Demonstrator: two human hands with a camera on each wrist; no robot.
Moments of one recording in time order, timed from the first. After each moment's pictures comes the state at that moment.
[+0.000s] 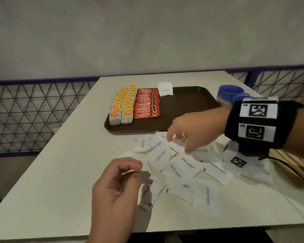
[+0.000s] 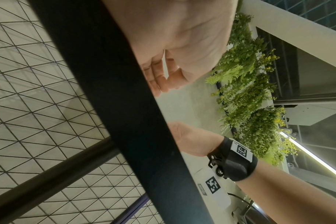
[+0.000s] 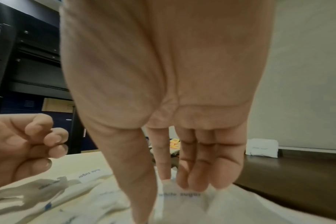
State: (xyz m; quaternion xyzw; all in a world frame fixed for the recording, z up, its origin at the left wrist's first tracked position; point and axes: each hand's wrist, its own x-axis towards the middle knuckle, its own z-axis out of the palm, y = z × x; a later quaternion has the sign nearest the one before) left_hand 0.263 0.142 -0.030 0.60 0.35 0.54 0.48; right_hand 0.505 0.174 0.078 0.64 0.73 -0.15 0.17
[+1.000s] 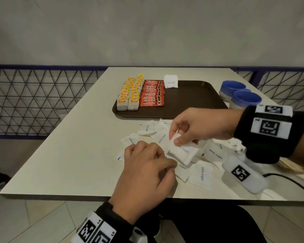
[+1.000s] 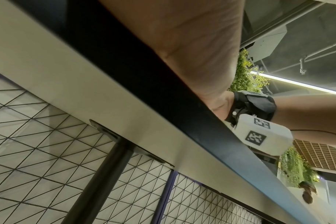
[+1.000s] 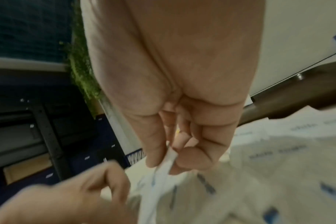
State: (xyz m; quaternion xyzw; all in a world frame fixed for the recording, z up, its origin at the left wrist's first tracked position) left_hand 0.272 0.120 -0.019 0.90 0.31 0.28 0.12; right_hand 0.489 0.128 0.073 0.67 0.63 -0.38 -0.11
